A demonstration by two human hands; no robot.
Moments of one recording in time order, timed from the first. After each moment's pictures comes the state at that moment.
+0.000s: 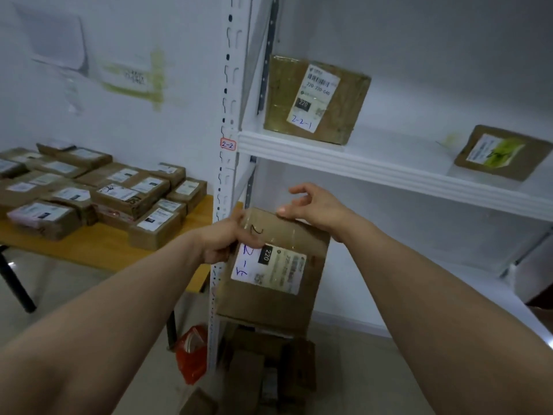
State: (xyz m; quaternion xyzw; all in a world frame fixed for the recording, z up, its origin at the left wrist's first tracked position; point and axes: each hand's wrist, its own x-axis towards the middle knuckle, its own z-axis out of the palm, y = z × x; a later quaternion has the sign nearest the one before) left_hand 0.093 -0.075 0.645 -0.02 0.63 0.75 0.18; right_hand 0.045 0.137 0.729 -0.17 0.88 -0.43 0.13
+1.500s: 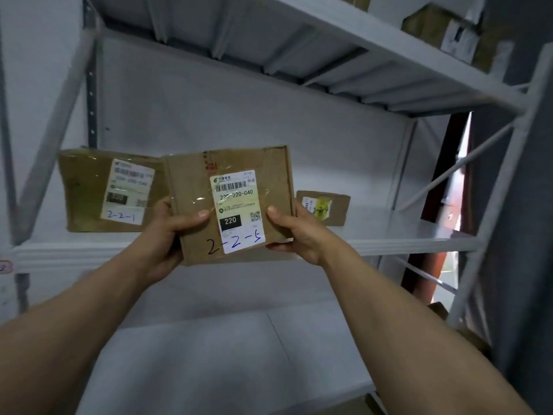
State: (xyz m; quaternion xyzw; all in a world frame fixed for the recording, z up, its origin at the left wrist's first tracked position) left_hand -0.013 0.108 0.811 0.23 0.51 0.83 -0.01; right_hand -0.007 0.364 0.841 -0.09 0.73 -0.68 -0.04
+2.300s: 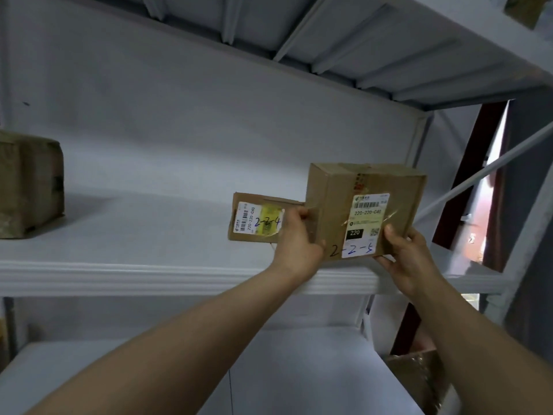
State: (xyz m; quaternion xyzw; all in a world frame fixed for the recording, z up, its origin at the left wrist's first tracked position) left_hand -0.139 0.545 0.813 0.21 0.72 0.66 -0.12; right_hand -0.123 0.770 0.828 0.05 0.60 -0.76 -0.26
